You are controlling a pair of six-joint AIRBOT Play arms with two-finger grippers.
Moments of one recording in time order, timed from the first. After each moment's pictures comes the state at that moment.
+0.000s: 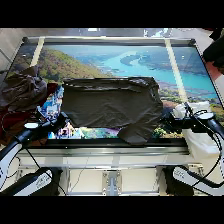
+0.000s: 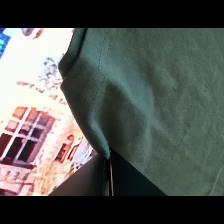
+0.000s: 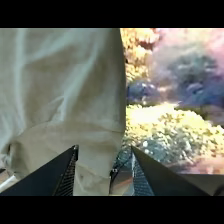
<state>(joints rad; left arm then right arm) 0.20 -1.15 0.34 0.46 -0.51 -1.15 -0.42 -1.21 0.59 -0.83 1.05 1.26</state>
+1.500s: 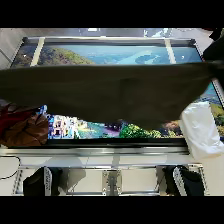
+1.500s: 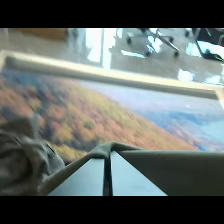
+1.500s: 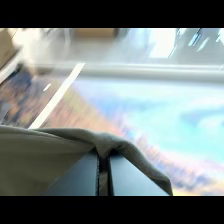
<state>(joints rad) 0.62 -0.45 1.28 0.96 -1.10 -1.18 -0.34 -0.52 1.47 -0.87 1.21 1.30</state>
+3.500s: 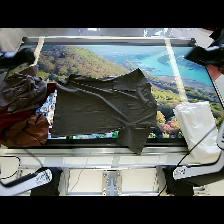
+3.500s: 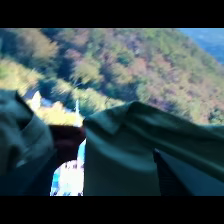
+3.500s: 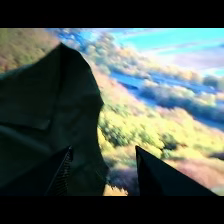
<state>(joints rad) 0.31 -1.20 1.43 1.26 -0.97 -1.38 -0.39 -1.52 1.90 -1.14 1.41 1.34</state>
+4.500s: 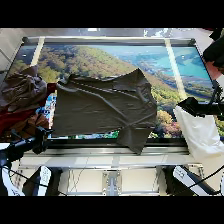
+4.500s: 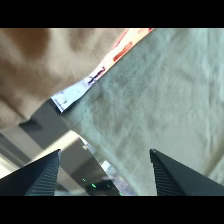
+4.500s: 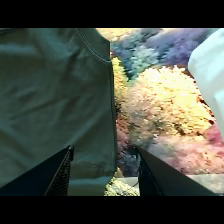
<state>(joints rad) 0.86 -0.78 0.24 0.80 -1.10 -1.42 -0.58 -1.07 0.89 -0.90 1.19 1.19</state>
